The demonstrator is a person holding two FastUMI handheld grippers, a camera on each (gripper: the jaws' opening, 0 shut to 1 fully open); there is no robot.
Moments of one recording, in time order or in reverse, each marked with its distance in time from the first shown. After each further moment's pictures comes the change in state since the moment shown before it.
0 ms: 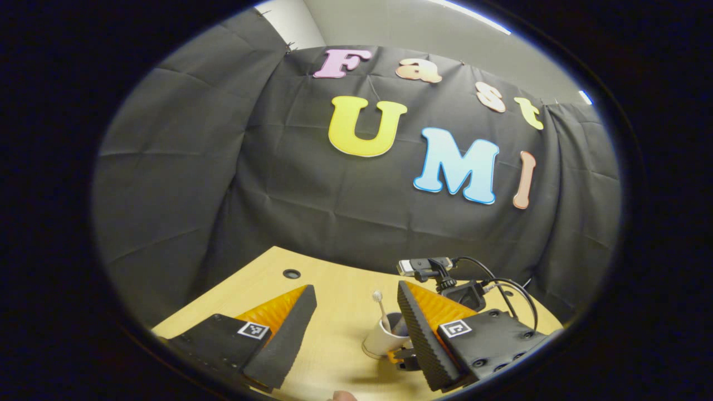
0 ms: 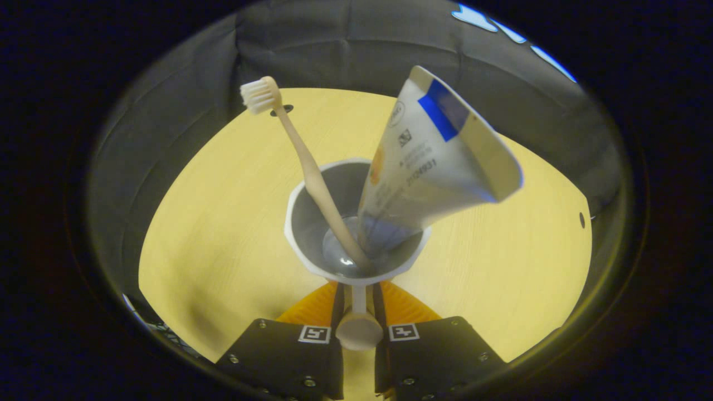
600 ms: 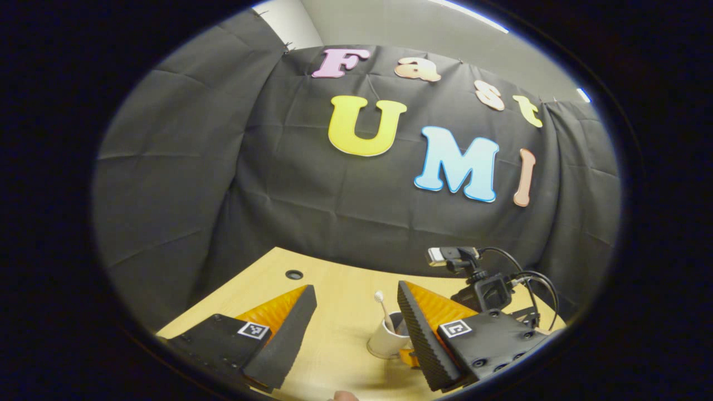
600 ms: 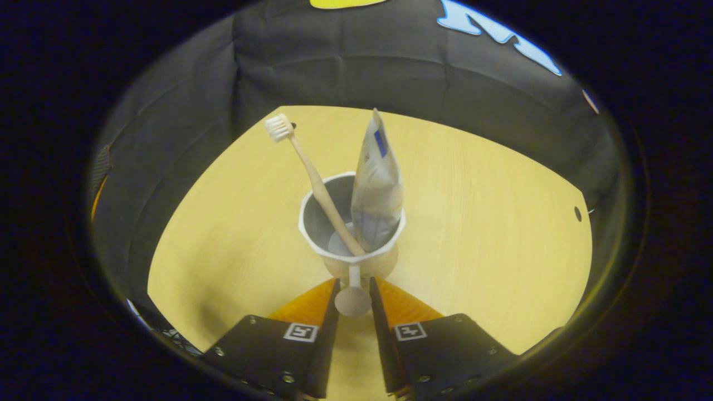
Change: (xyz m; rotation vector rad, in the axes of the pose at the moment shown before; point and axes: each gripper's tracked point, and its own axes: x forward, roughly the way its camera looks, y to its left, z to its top) left arm 0.000 0.002 0.001 0.019 0.006 -0.007; right arm -0.037 -0.001 0.001 0.062 -0.111 0.032
